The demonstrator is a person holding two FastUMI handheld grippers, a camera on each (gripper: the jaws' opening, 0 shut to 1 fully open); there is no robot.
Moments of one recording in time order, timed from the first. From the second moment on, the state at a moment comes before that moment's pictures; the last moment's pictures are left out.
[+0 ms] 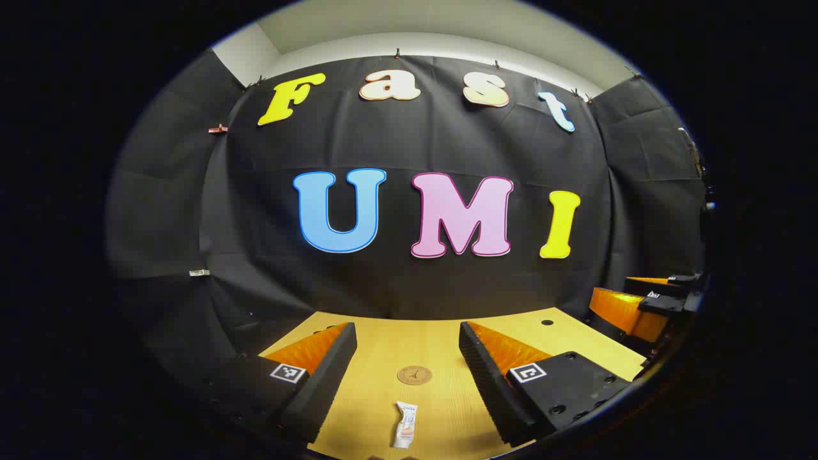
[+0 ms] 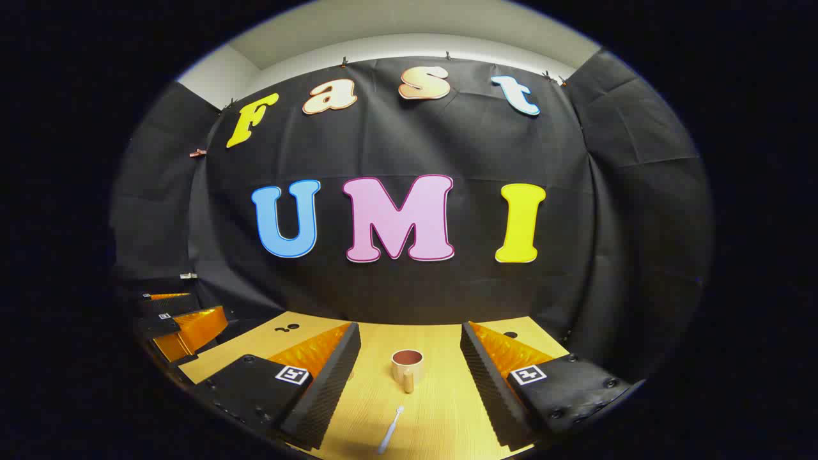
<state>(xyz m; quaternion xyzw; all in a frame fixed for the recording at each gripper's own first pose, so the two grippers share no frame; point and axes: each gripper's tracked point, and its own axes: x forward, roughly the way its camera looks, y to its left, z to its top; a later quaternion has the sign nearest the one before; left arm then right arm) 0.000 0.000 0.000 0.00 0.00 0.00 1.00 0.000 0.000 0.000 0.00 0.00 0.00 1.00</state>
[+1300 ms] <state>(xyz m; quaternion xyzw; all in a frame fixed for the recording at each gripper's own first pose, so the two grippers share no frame) 0.039 -0.003 -0.070 -0.01 0.08 0.00 1.00 0.040 -0.018 -0.037 0.02 0.05 0.03 1.00</state>
